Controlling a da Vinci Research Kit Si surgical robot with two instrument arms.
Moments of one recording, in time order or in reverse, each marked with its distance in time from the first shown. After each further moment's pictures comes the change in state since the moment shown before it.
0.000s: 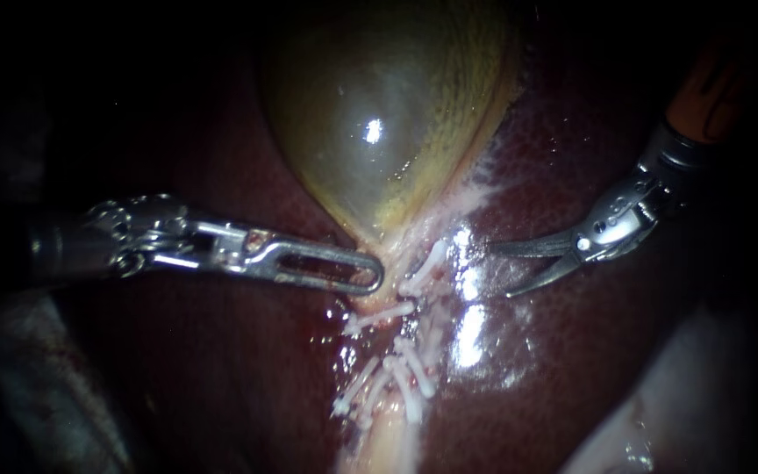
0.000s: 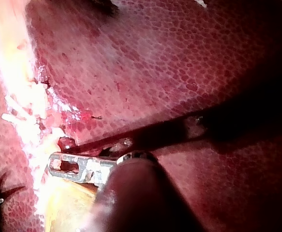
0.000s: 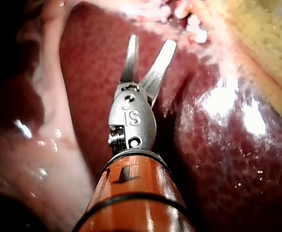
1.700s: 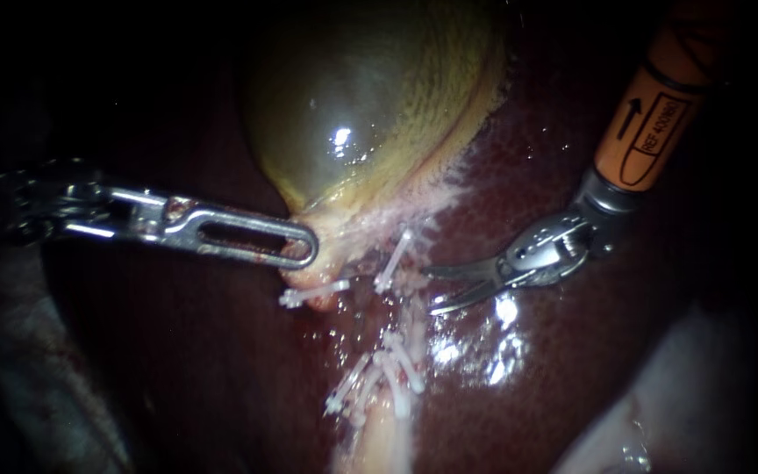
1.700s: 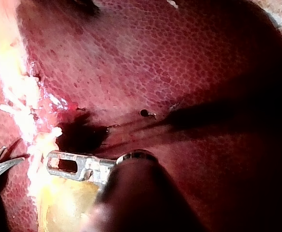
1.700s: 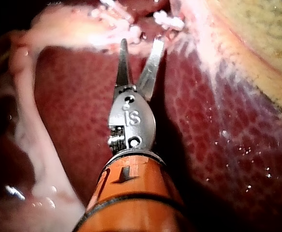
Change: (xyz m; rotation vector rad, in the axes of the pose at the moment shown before) right arm -0.002 -0.001 0.007 0.015 -0.066 0.093; left arm 0.002 0.003 -0.010 -0.015 -0.052 -0.024
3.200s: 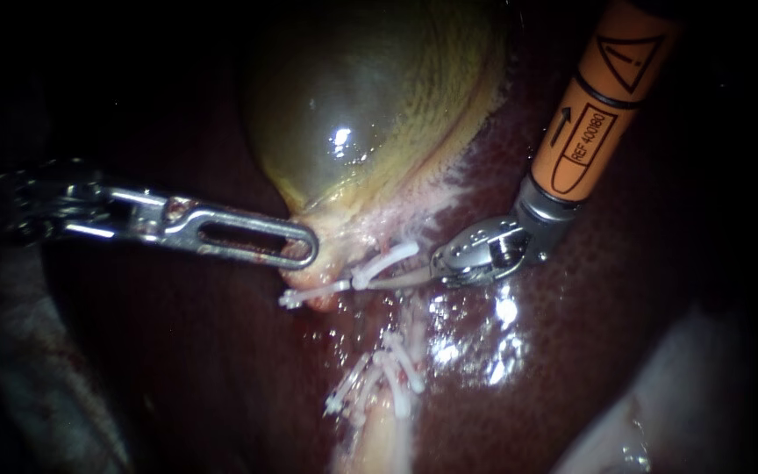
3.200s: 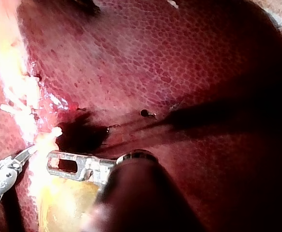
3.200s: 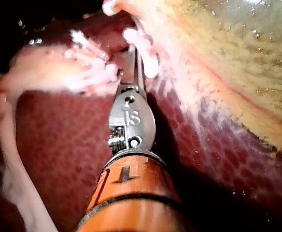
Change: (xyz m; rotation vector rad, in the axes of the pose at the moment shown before) right arm 0.000 0.001 0.008 -0.039 -0.016 0.067; left arm 0.000 0.000 0.000 0.000 0.000 -0.001
